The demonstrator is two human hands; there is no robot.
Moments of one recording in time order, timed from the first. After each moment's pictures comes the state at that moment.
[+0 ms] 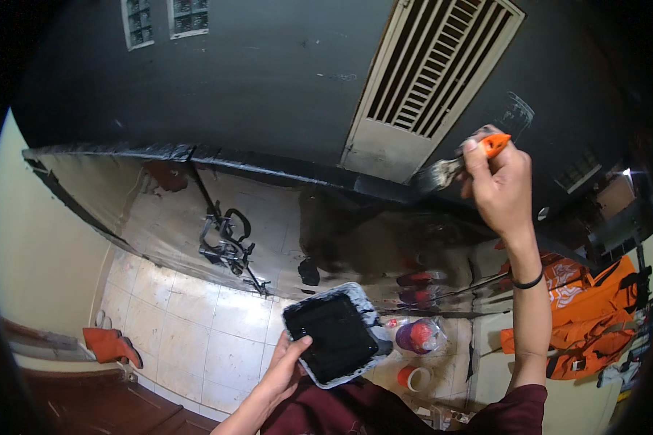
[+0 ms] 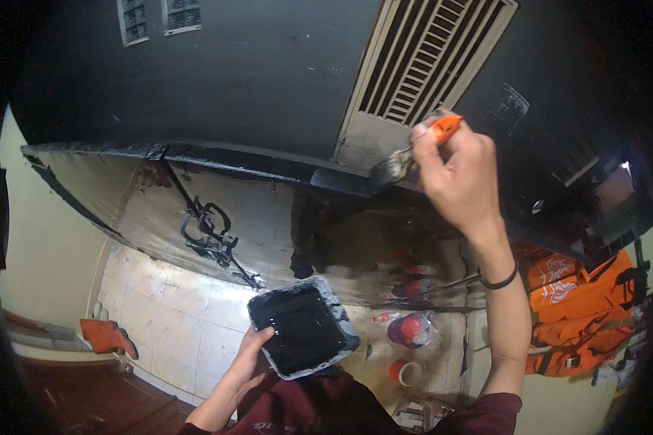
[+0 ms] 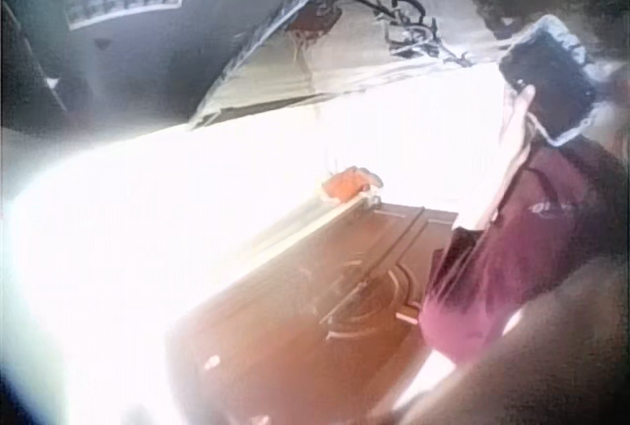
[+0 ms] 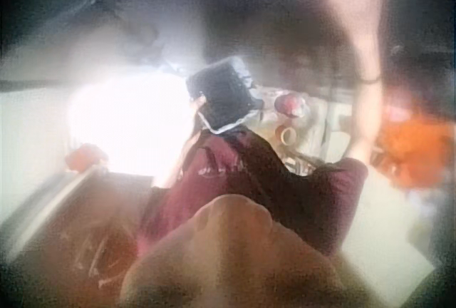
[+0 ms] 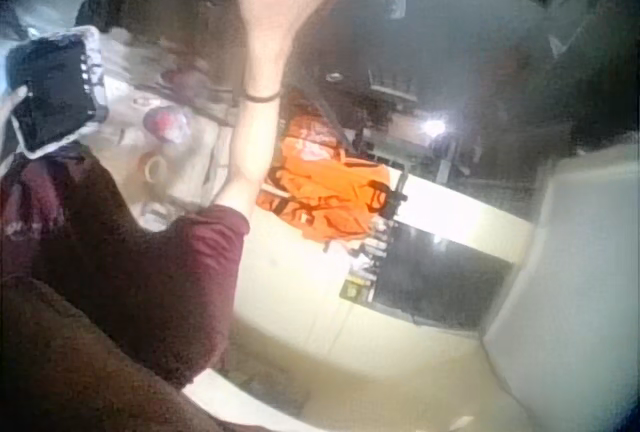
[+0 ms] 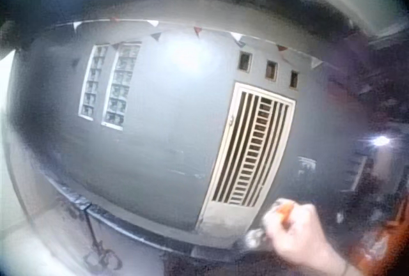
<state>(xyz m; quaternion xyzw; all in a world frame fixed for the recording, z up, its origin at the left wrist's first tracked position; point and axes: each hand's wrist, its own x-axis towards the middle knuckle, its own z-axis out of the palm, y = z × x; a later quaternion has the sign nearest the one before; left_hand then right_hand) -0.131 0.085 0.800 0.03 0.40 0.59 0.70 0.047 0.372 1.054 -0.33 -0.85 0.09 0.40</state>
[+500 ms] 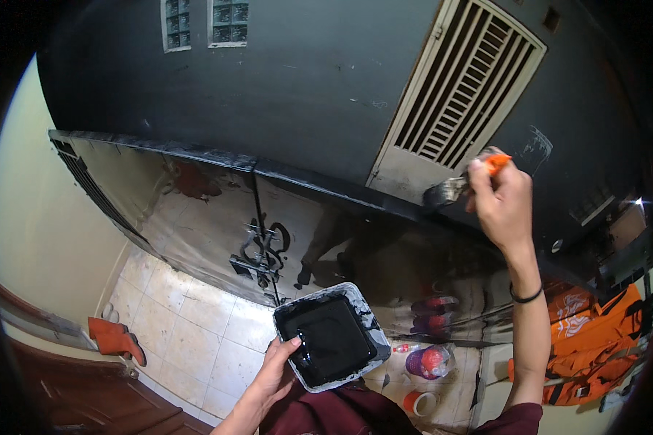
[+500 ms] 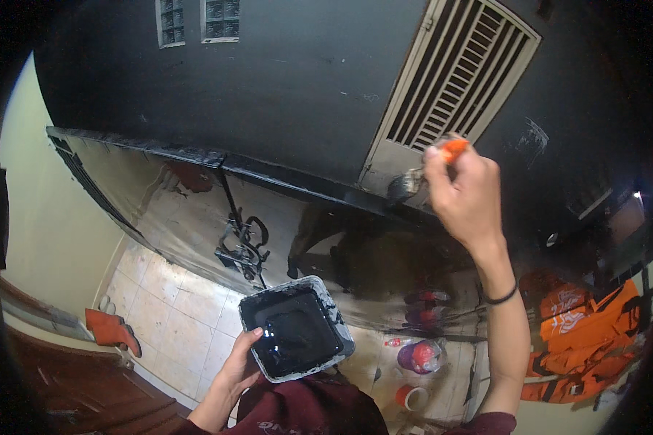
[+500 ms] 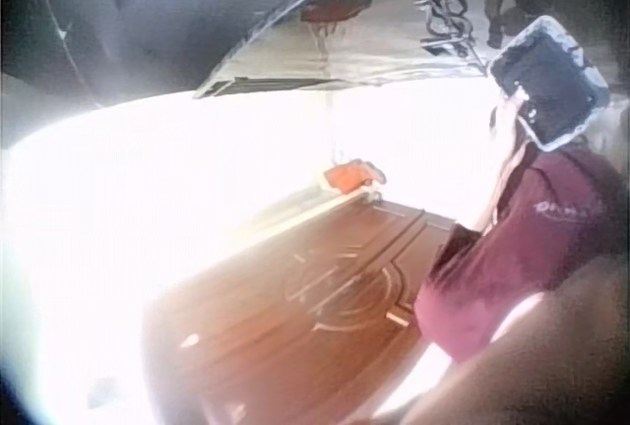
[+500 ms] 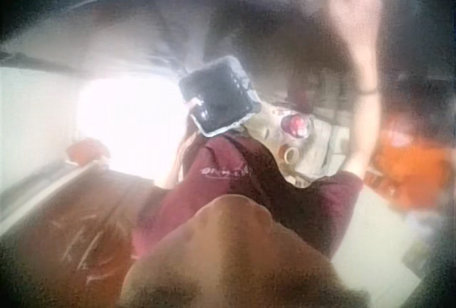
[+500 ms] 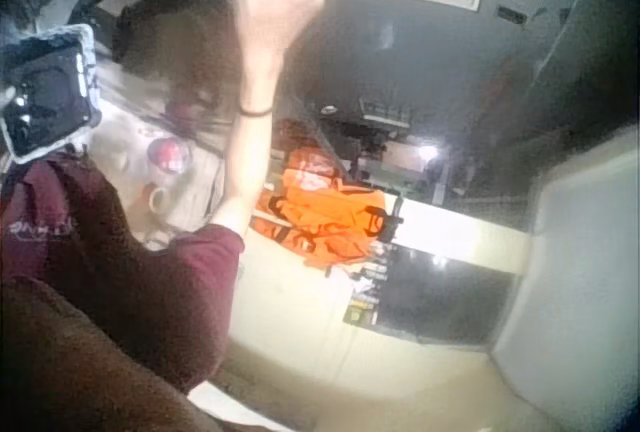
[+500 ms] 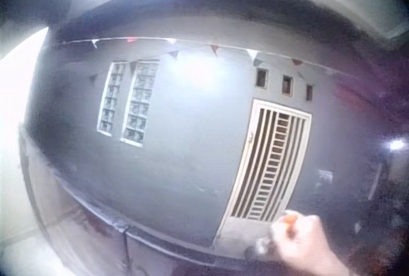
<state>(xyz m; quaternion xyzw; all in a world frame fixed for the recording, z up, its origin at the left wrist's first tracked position) -0.194 0.063 0.812 0.05 0.38 0.65 0.66 -0.009 0.357 1.060 -0.34 -0.85 0.07 0.39</state>
